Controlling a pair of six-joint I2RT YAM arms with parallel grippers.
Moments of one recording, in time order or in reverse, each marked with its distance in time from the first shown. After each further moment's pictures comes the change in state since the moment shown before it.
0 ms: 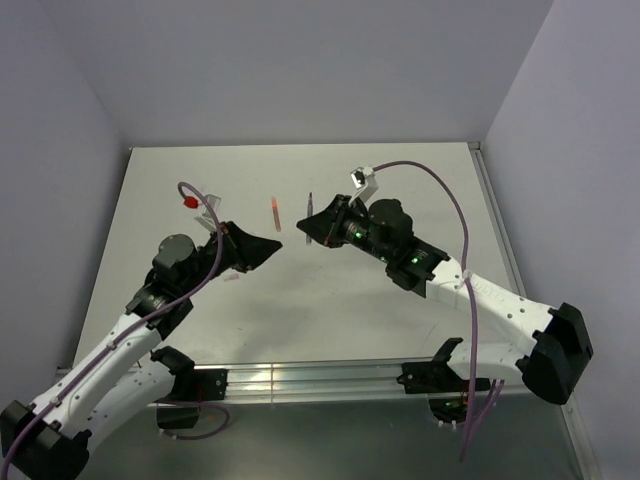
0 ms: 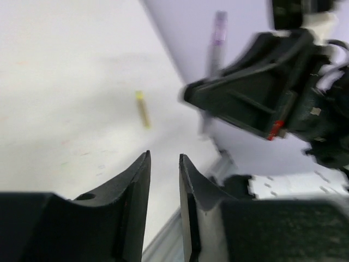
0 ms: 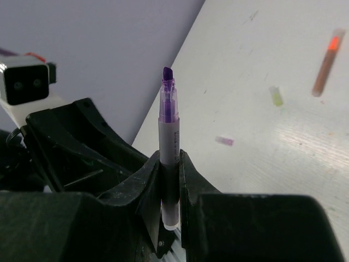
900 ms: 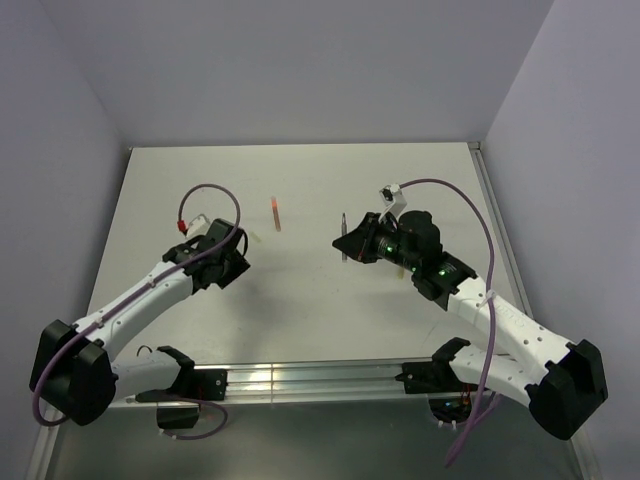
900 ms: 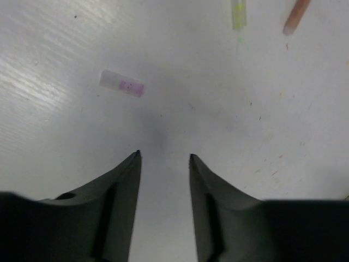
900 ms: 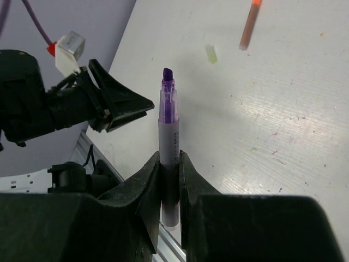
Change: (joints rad) left arm 0.003 0.402 0.242 -0.838 -0.673 -0.253; right arm -0.214 -0.206 -0.200 -0.163 -0.158 -0.094
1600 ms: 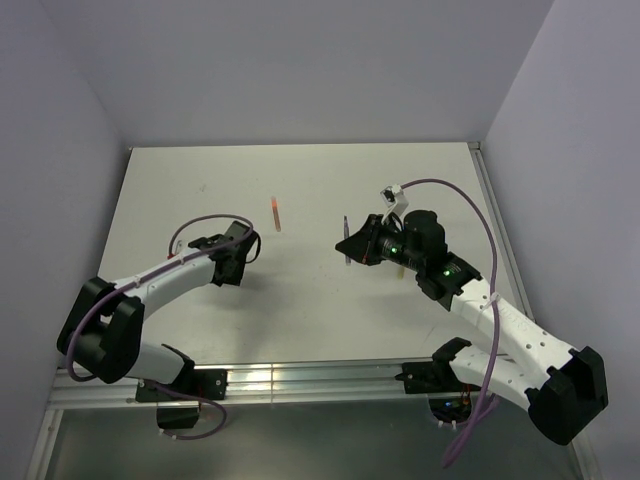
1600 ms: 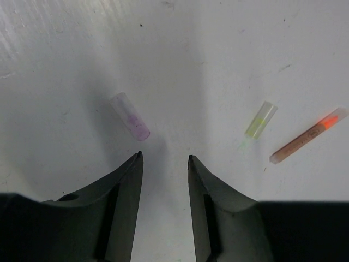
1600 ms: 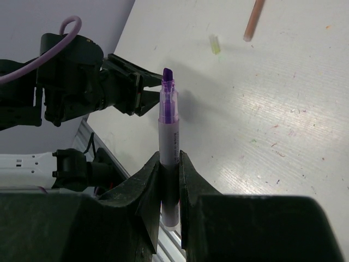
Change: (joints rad) left arm -0.011 0.227 -0.015 0.025 -0.172 -0.793; right arm -0.038 -0.022 0.000 -0.042 -0.083 -0.037
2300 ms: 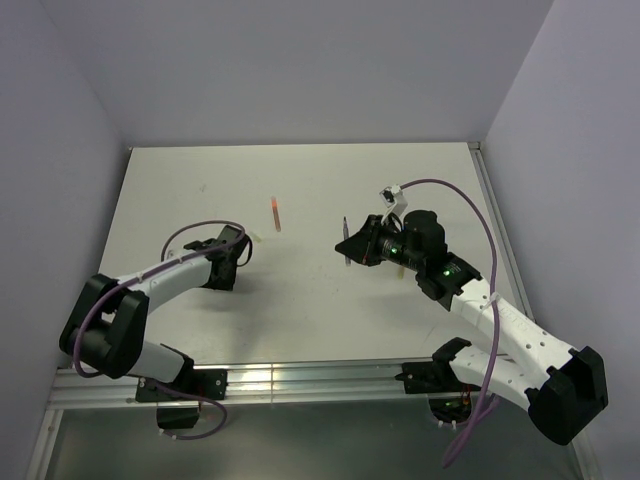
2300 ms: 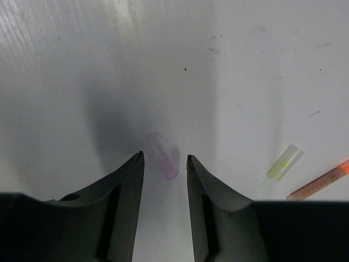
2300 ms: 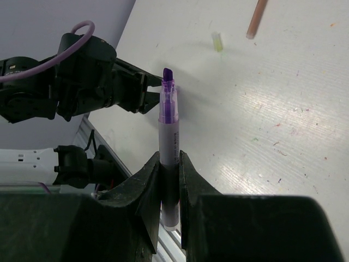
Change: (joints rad) left arm 0.072 0.022 -0.060 0.013 0.000 -0.043; right arm 0.000 -0.002 -0.001 -0.002 -0.013 -0.003
